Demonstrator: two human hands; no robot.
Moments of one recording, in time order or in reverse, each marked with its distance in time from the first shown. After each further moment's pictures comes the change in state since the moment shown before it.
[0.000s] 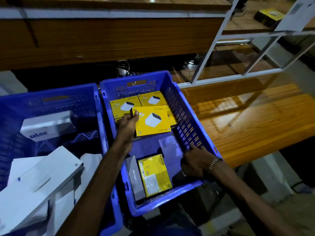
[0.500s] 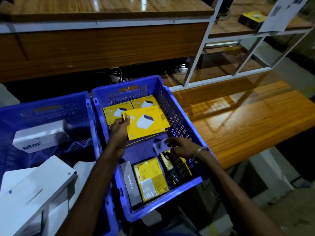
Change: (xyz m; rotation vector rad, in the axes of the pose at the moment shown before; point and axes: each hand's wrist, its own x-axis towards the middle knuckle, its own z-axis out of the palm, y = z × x) left_hand -0.001 0.004 -0.002 0.109 -0.039 0.008; right_hand 0.056 0.040 0.039 1.209 0.194 0.325
